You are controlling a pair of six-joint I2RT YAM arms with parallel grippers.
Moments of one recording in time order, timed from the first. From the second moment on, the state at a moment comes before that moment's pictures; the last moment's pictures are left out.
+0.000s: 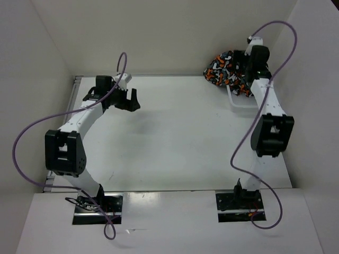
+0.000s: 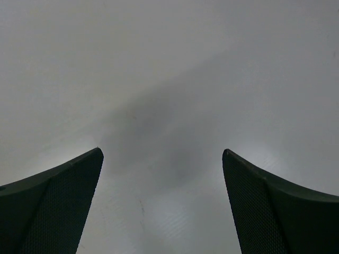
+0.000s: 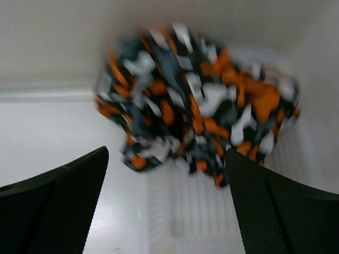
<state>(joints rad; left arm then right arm) -0.08 1.60 1.30 -0.31 0.45 0.07 -0.06 1.79 1.76 -0.16 -0.03 -0.10</state>
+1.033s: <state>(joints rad) -0.13 1.70 1.35 -0.45 0.45 0.07 -0.11 2.33 2.18 -0.39 0.35 0.06</state>
